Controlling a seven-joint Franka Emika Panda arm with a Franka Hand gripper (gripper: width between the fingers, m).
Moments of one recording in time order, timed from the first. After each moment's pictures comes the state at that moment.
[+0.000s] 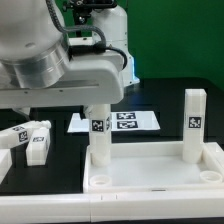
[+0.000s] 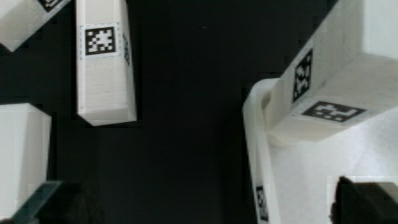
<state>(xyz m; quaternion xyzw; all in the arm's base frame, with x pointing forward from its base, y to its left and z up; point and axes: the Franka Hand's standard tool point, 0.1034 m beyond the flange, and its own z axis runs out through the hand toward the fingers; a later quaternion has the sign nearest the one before) 0.568 -0.107 0.107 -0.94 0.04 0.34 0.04</state>
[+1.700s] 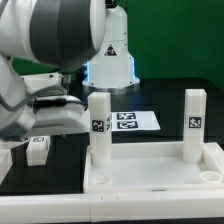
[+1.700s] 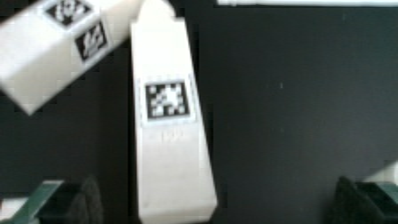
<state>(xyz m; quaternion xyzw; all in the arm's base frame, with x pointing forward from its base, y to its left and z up) 0.526 -0.155 0.048 -0.90 0.03 0.43 0.07</state>
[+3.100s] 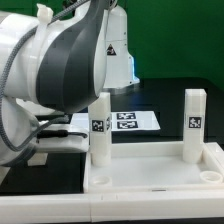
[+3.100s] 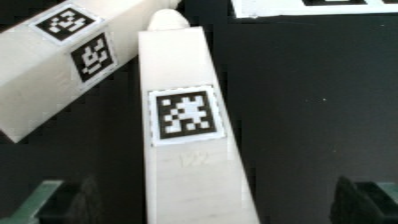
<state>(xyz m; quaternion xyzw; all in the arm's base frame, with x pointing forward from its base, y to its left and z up) 0.505 -0.161 0.020 -0.88 0.05 0.47 0.05</state>
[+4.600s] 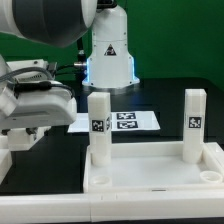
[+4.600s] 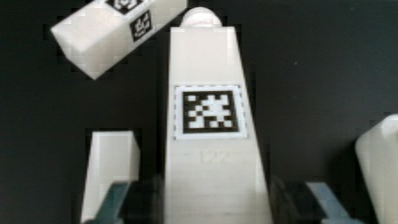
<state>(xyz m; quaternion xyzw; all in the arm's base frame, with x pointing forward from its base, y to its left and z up) 0.564 -0.179 0.076 -0.94 0.02 0.34 0.04</state>
